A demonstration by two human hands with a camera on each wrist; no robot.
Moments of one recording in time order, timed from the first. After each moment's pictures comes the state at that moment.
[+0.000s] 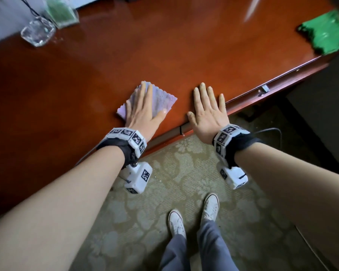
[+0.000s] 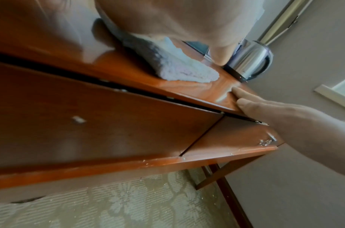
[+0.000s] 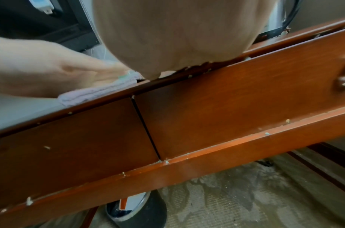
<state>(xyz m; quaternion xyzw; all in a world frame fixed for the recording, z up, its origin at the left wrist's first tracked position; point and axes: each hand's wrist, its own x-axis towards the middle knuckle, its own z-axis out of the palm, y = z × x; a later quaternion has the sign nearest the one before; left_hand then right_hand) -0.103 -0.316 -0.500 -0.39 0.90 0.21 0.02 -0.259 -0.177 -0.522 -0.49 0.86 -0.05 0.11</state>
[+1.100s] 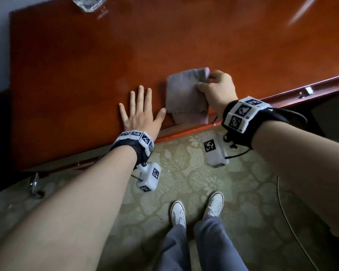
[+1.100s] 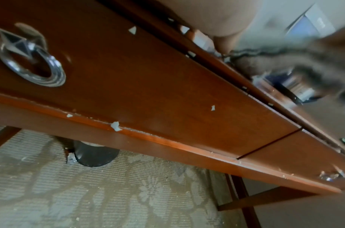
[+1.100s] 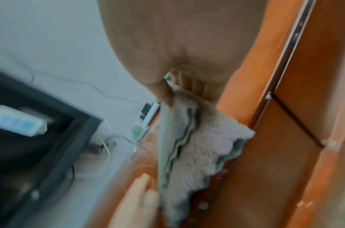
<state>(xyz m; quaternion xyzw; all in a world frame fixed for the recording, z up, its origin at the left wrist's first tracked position) 0.012 -0.316 -0.525 -0.54 0.83 0.11 0.01 -0.185 -0.256 -0.461 -0.27 0.80 -0.43 0.32</state>
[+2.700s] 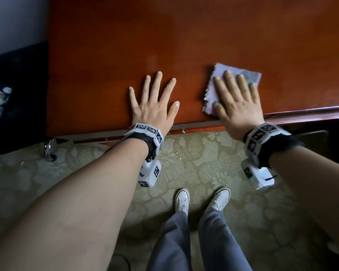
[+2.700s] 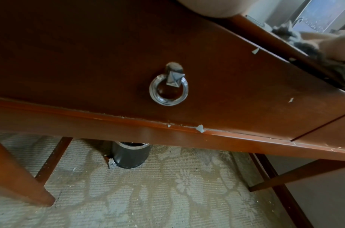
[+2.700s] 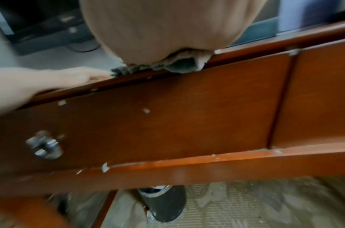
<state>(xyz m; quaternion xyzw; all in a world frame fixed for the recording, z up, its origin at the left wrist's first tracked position) 0.099 -0.337 -0.533 -0.52 0.85 0.05 -0.04 -0.128 -0.250 -0.519 -0.64 0.76 0.00 0.09</state>
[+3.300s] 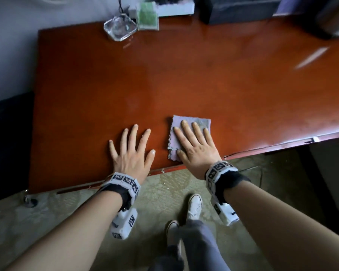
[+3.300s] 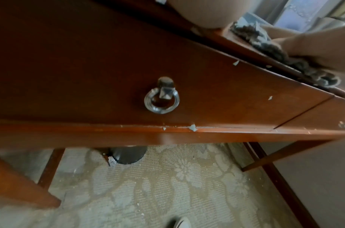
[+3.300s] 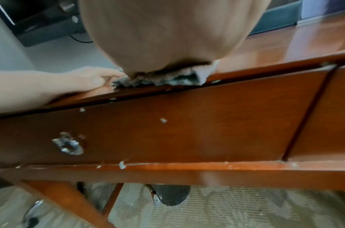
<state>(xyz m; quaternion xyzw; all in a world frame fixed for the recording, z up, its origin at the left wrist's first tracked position) 0.095 -0.341 -0.512 -0.51 0.85 0.08 0.04 -0.114 -0.262 -0.506 -0.66 0.74 0.04 0.16</state>
